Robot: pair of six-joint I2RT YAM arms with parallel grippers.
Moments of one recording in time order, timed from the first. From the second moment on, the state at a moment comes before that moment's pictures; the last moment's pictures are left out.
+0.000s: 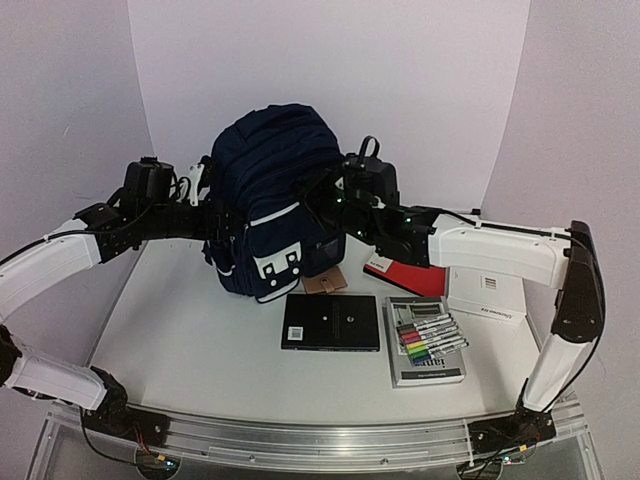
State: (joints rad) left arm -0.56 1.21 1.08 -0.30 0.24 -0.33; right arm 0.98 1.81 1.54 0.14 0.27 1.17
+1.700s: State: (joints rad) left arm -0.43 1.15 1.15 -0.57 0.40 -0.02; right arm 0.68 1.45 1.13 0.03 -0.26 0.24
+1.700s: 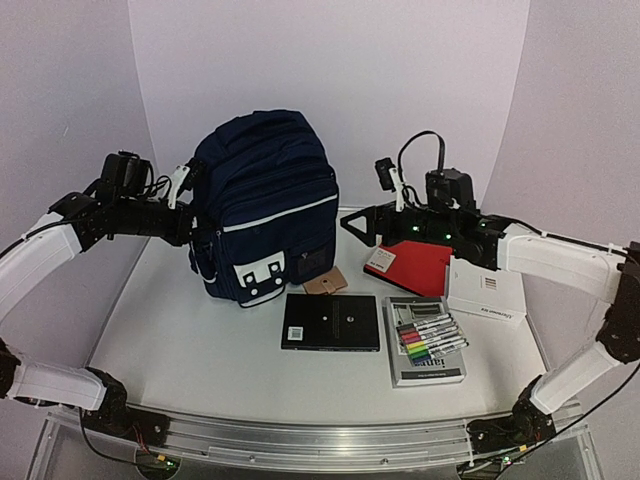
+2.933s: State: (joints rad) left arm -0.21 1.34 1.29 -0.51 0.31 0.06; right arm 0.92 1.73 1.45 0.02 -0.19 0.14
